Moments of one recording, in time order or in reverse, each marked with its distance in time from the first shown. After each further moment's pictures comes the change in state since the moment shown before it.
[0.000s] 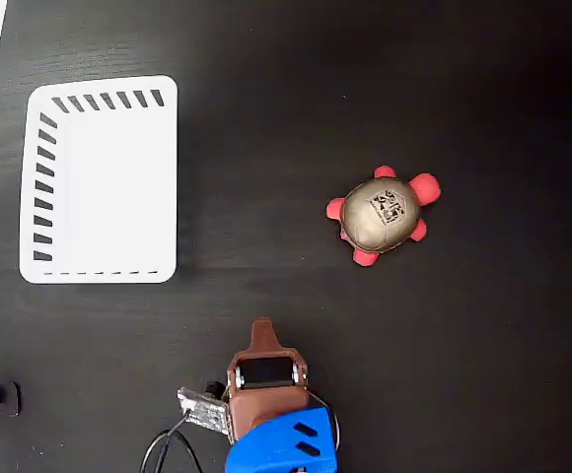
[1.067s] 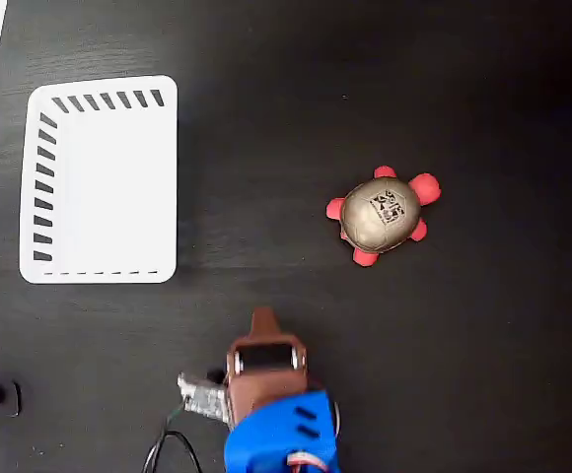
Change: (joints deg) arm 2.3 -15.7 -3.9 -8.4 -3.7
